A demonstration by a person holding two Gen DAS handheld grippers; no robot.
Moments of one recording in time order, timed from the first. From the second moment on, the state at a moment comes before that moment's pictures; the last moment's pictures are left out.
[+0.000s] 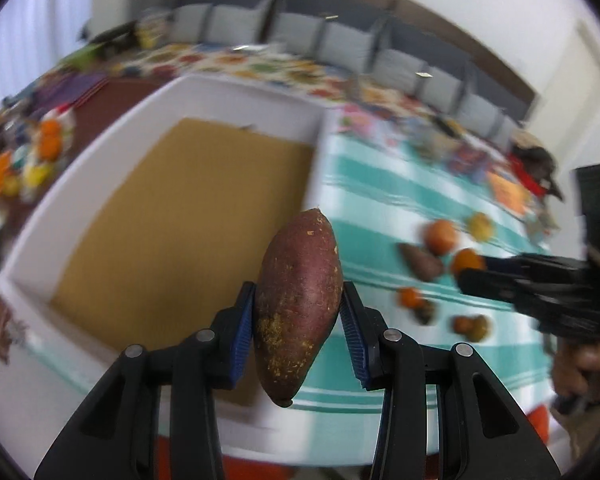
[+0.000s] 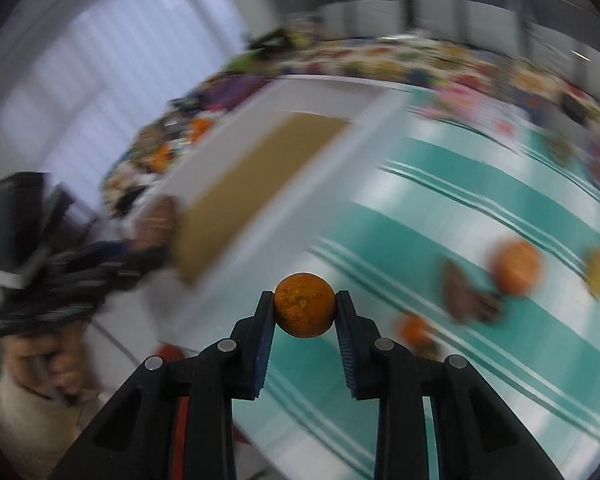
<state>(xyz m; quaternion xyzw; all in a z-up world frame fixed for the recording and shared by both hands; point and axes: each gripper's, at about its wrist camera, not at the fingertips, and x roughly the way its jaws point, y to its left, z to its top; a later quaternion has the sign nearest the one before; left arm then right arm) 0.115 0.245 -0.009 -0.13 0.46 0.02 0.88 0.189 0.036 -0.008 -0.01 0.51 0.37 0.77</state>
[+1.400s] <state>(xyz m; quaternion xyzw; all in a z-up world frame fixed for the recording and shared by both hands) 0.170 0.180 -0.073 -0.02 0.46 0.06 0.89 0.023 -0.280 -0.122 -0.02 0.48 -0.06 0.88</state>
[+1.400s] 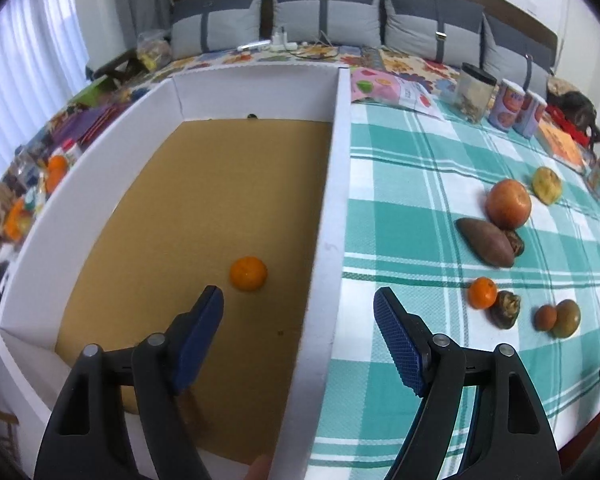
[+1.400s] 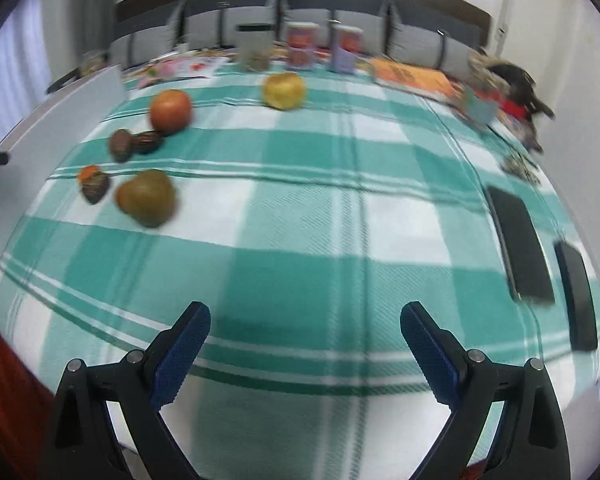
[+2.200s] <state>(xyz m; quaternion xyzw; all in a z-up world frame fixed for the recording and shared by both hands) 0.064 0.048 -0.050 -0.05 0.34 -0.02 0.94 0.013 -0.250 -0.097 -0.06 0.40 -0.07 0.91</state>
